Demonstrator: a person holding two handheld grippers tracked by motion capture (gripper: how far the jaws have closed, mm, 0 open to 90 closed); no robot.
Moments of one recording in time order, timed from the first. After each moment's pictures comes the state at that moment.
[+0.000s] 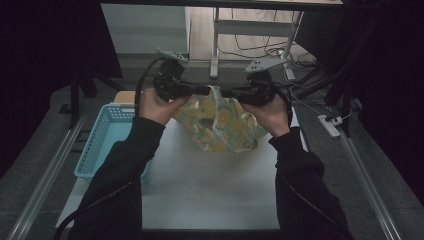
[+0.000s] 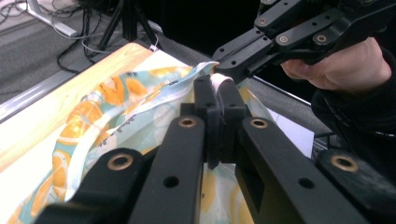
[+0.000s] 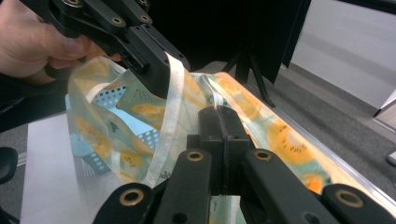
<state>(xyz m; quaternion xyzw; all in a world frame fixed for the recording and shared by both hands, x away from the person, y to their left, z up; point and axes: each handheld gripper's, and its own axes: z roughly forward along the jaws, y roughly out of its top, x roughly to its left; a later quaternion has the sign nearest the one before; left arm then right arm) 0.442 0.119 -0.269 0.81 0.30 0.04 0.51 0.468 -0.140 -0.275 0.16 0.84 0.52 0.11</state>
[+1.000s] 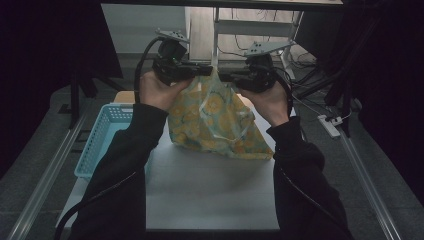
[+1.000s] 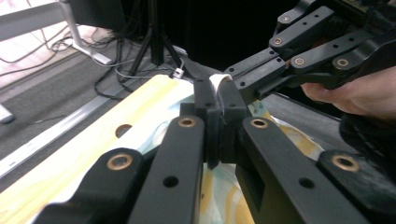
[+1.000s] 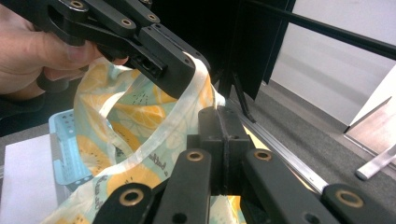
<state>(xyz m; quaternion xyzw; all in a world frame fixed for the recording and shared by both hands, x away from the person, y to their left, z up) 0.444 0.113 -0.233 0.79 0.31 0.11 0.51 0.467 -0.129 -0.239 0.16 0.82 0.52 0.15</state>
